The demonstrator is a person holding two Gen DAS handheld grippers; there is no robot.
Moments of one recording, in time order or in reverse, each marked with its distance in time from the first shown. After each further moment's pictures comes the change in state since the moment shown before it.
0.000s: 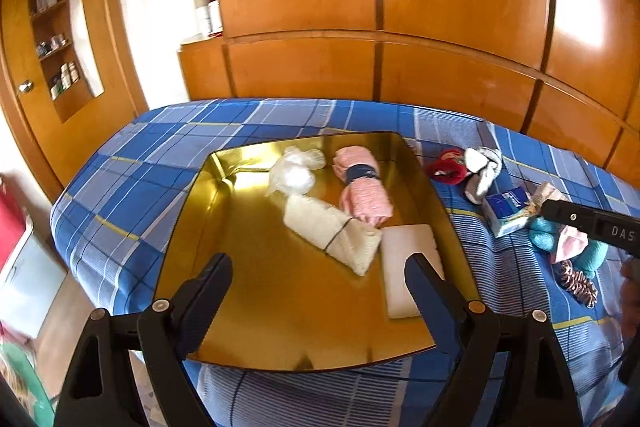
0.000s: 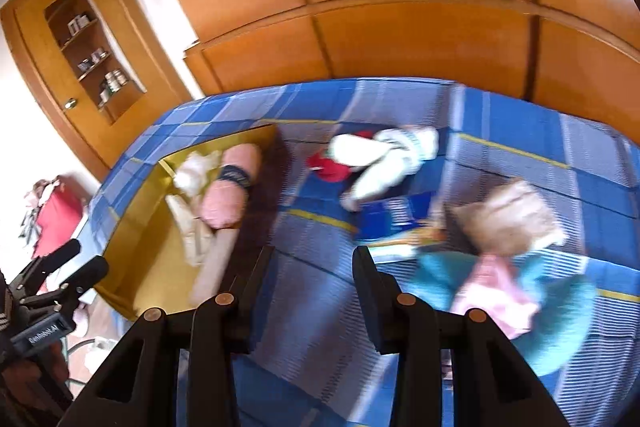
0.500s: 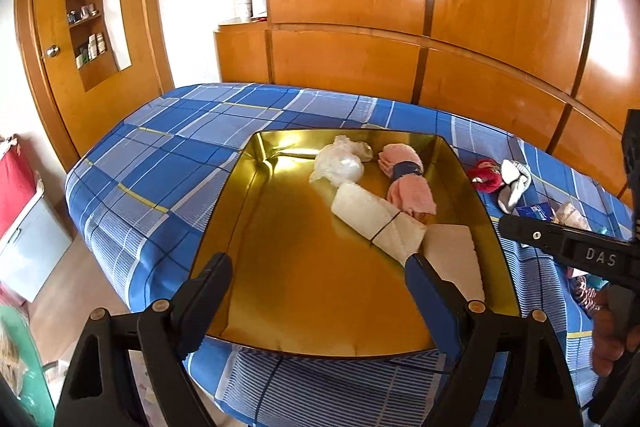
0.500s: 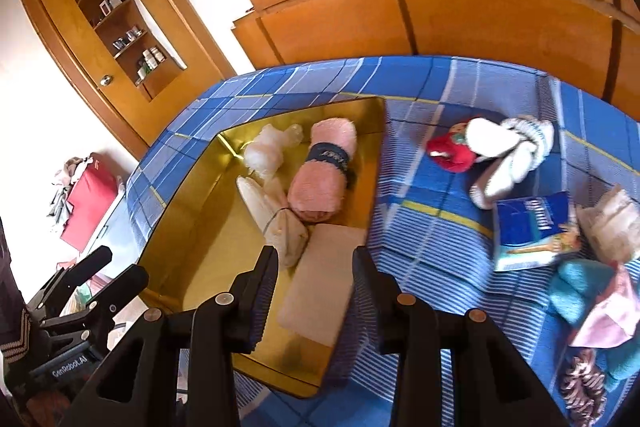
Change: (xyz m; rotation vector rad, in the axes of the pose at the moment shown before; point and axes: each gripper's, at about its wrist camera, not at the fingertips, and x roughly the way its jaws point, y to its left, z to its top) left arm 0.000 0.043 -0.012 -0.114 0.009 0.047; right arm 0.051 0.084 0.004 -0.055 0.078 0.155
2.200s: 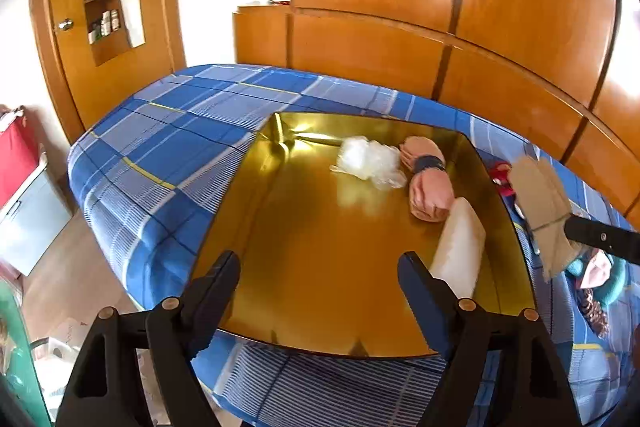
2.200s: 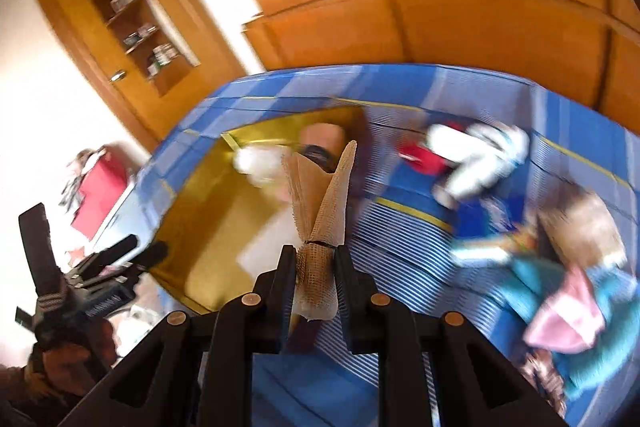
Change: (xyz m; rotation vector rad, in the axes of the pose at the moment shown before) left arm 0.016 0.016 -0.006 -0.076 0.037 0.012; right arm -0.034 -0.019 0.006 -0.058 0.024 0.074
